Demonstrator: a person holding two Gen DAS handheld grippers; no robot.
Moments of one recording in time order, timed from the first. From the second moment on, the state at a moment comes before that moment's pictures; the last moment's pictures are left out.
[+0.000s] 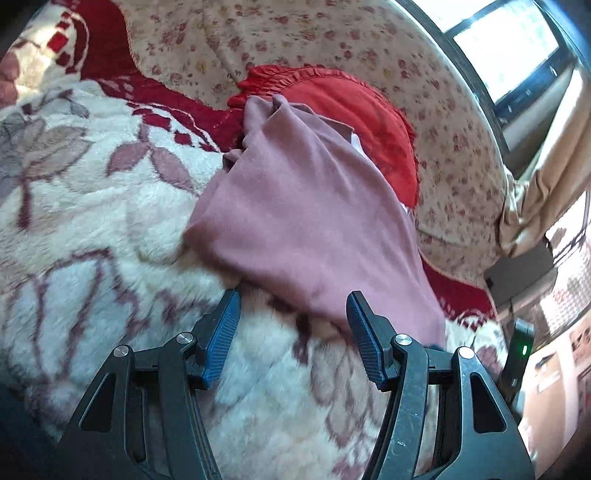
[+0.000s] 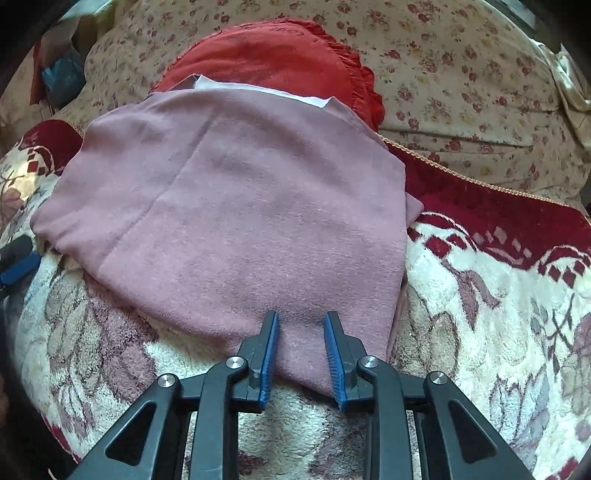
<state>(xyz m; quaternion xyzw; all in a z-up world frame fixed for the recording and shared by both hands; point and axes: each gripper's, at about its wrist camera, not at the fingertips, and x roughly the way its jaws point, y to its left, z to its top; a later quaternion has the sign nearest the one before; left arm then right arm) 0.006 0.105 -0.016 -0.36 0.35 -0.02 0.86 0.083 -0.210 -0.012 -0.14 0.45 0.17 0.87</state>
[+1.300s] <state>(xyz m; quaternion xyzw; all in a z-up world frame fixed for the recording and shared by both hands) 0.041 0.044 0.027 -0.09 0.25 0.05 0.96 0.199 -0.105 0.125 0.14 0.48 0.39 0.77</state>
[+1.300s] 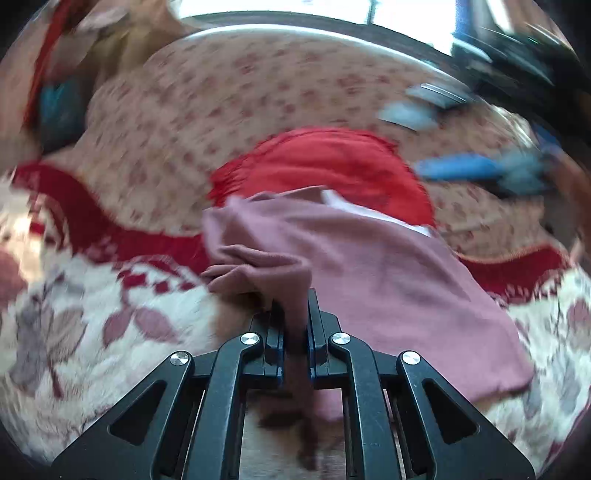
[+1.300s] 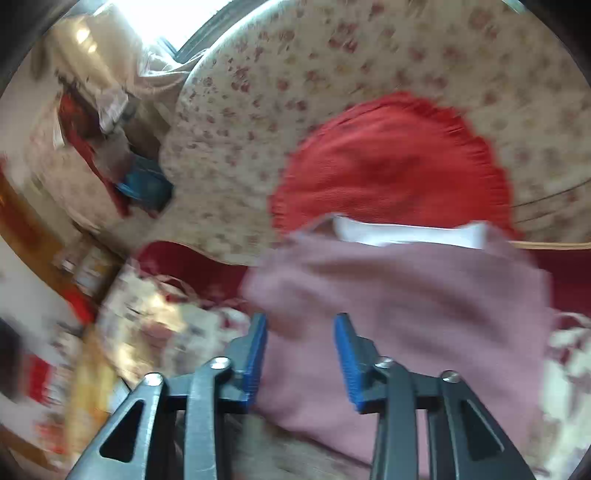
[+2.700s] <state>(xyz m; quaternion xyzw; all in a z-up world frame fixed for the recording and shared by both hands) 0.042 -0.028 0.021 0.04 0.25 -0.06 0.97 0.283 0.063 0.107 -0.19 0.61 0.27 0.72</state>
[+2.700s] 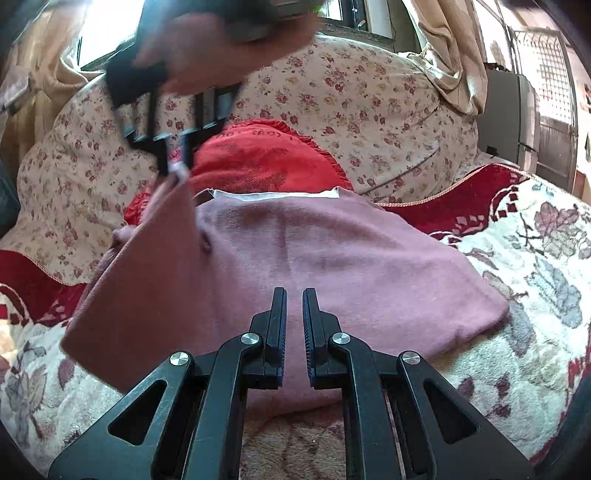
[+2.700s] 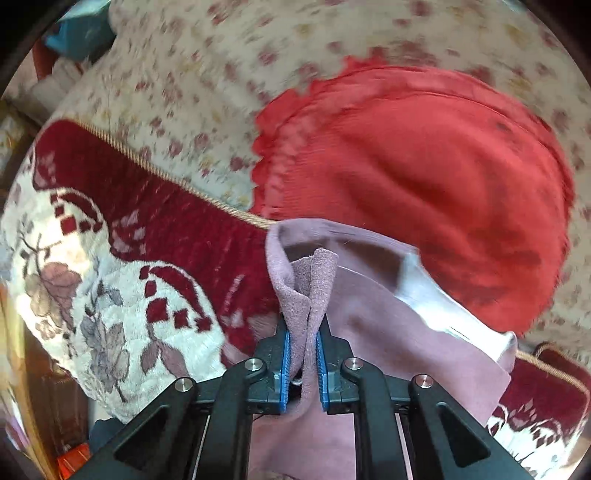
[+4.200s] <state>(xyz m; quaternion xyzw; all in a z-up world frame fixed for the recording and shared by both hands) 0.035 -0.011 0.059 -0.05 0.20 -0.11 0.97 0.297 -0.125 0.115 0.01 0.57 0.31 0.76</state>
